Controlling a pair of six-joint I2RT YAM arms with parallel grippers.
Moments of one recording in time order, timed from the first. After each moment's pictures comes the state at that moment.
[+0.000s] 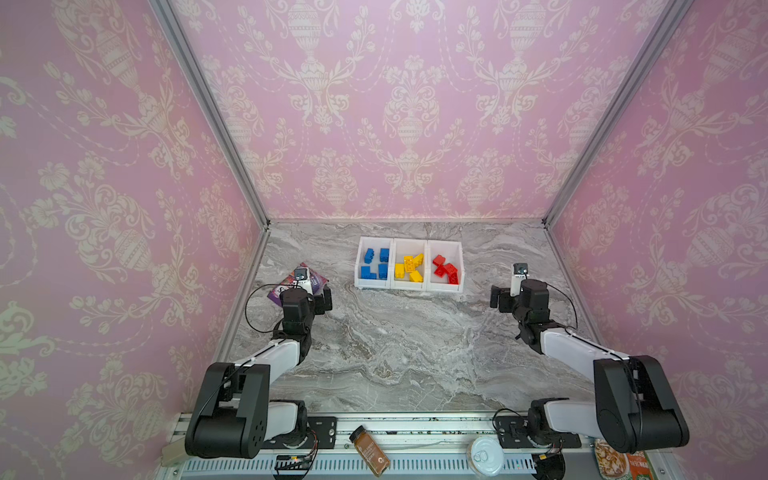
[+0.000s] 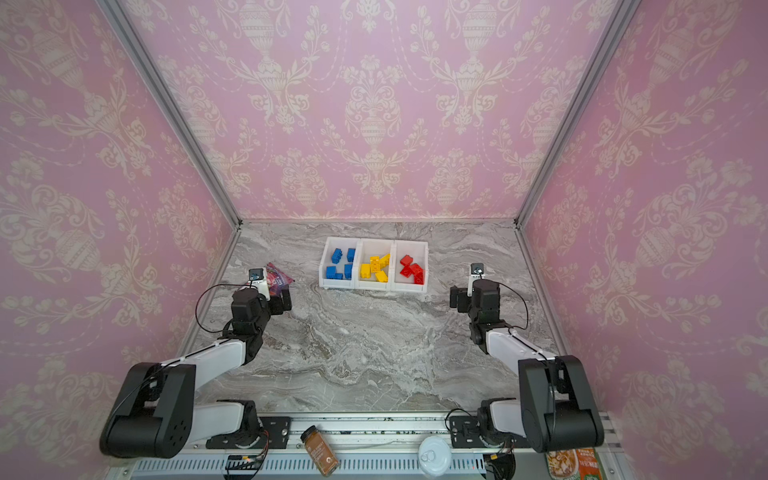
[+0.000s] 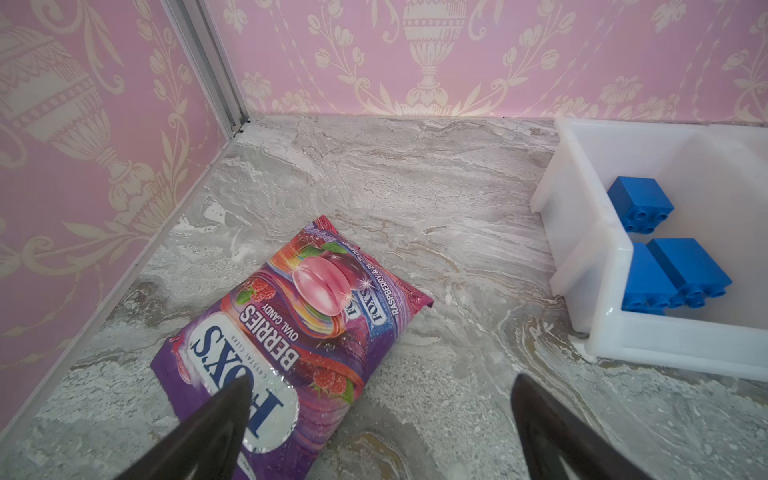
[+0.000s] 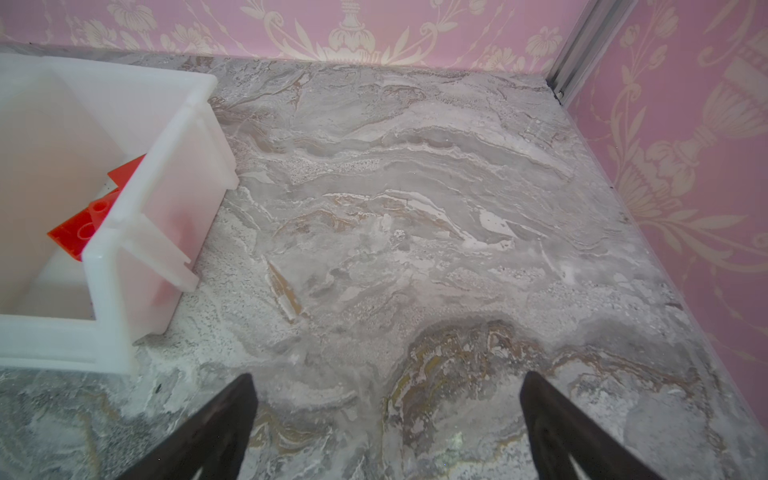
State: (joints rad) left arm -0.03 1.33 0.36 0.59 -0.14 -0.05; right arm 0.05 1.32 0.45 0.38 0.15 -0.01
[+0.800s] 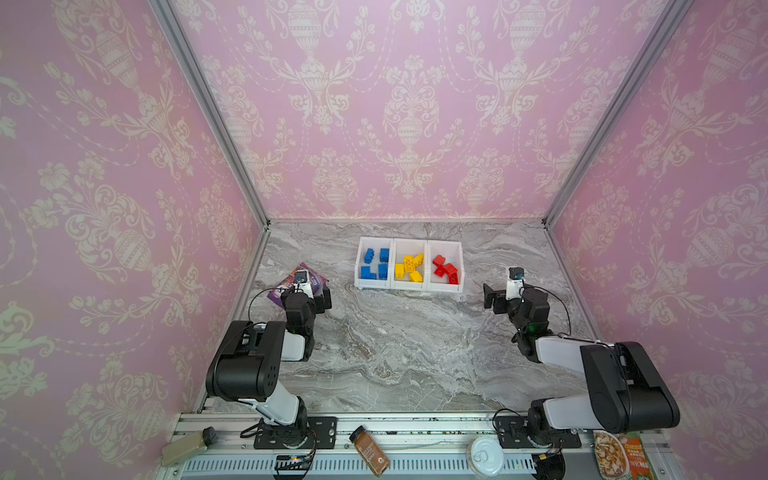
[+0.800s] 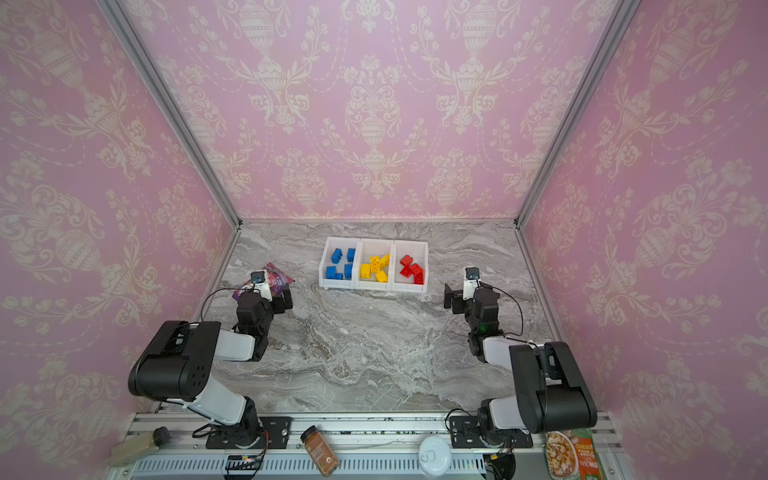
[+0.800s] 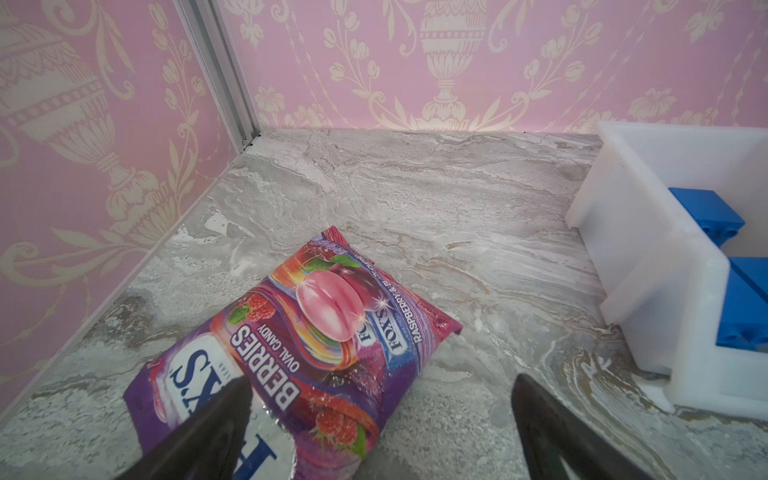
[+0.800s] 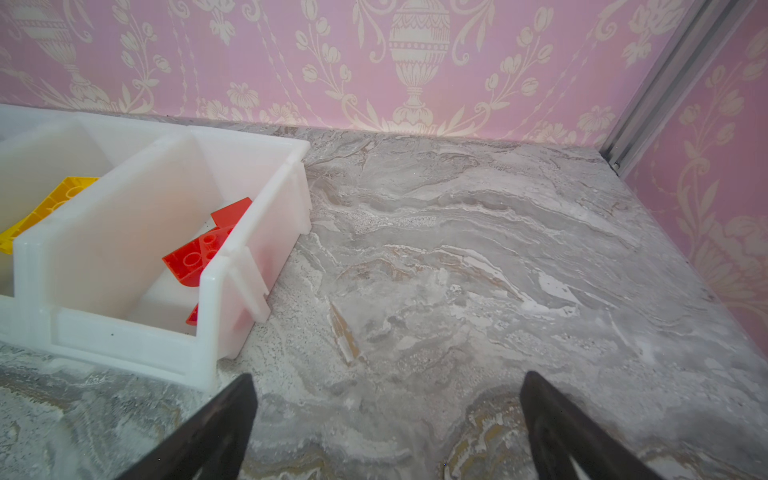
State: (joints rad) left arm 0.00 1.59 0.32 0.97 -0.15 -0.03; right arm 0.05 1.44 0.34 0.78 0.00 -0.03
